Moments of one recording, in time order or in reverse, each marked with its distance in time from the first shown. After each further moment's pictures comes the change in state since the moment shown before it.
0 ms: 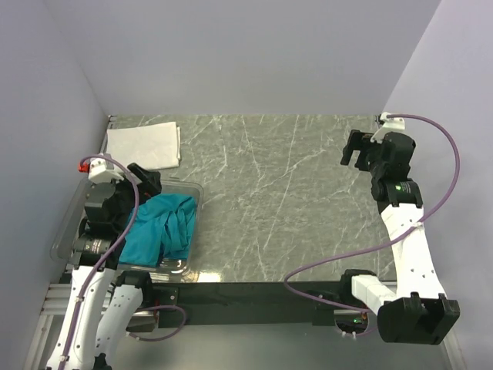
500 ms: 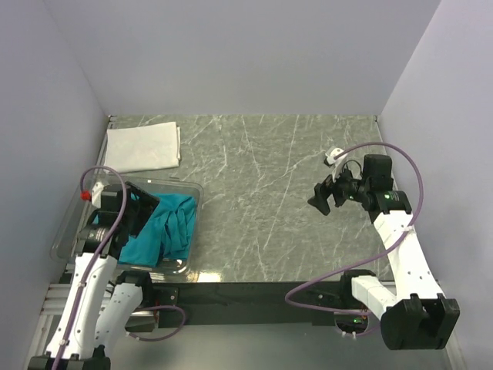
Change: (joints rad) left arm 0.000 0.081 0.012 -0.425 -0.062 -0.487; right arm 0.057 -0.043 -0.153 -0.252 -0.699 -0.623
